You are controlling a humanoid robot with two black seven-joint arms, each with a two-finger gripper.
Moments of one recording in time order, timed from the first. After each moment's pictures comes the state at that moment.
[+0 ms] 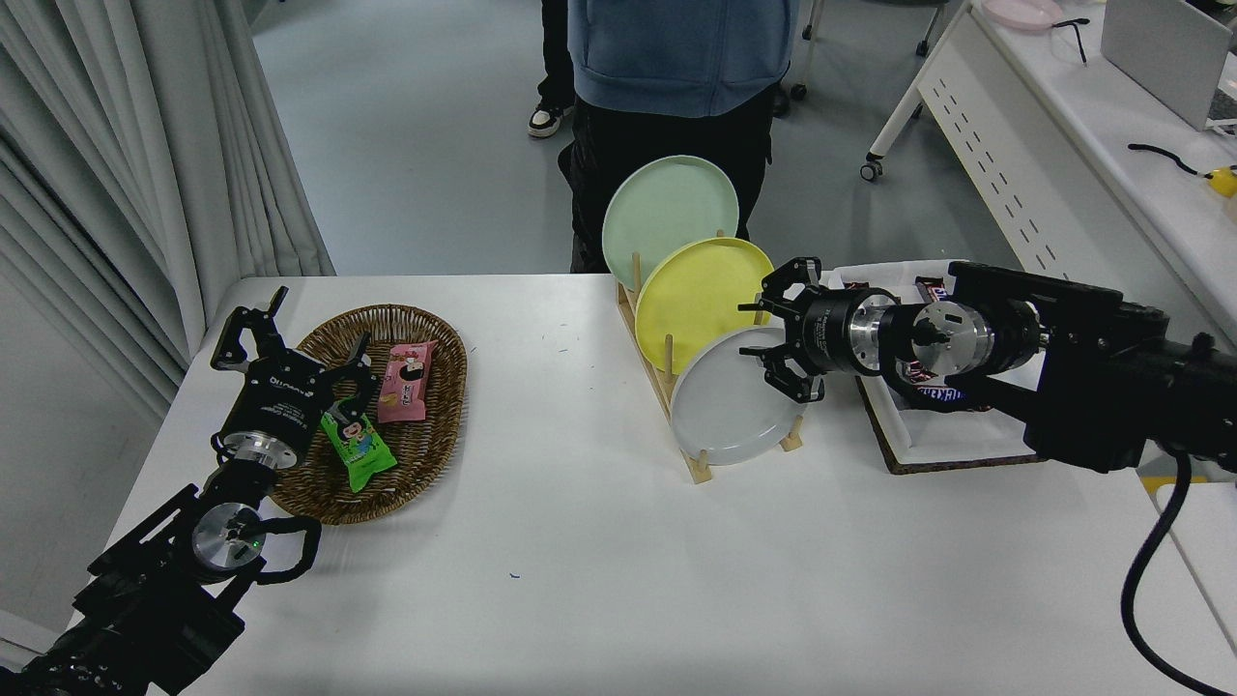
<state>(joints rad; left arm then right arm) -0.50 0.25 -1.08 -0.52 0.15 -0.57 -0.44 1.29 -0.35 -0.17 0.91 0.50 -0.04 -0.20</state>
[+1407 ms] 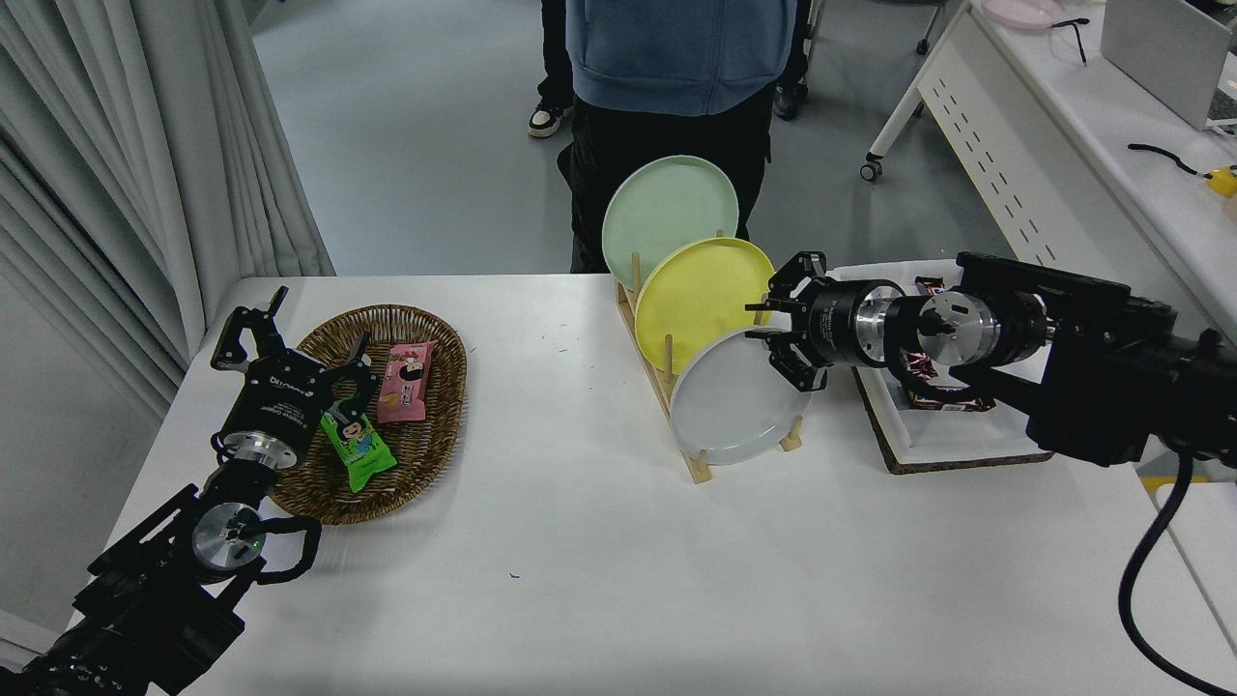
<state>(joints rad) -0.50 0.25 -1.08 -0.52 0.15 -0.57 -0.44 1.29 -0.35 -0.15 0.89 0.50 -0.05 -0.22</state>
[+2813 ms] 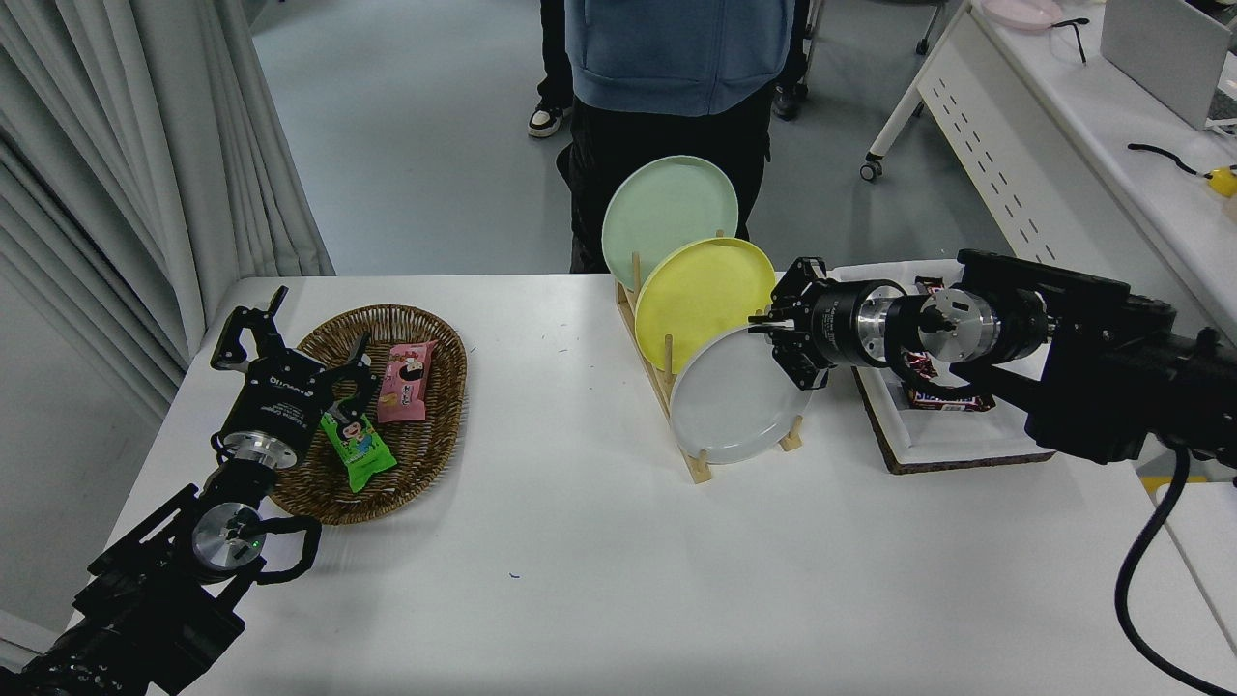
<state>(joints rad) -0.50 0.25 -1.08 -0.53 0.15 -0.57 -0.44 1.28 -0.35 -0.15 0.87 0.50 -0.05 -0.25</state>
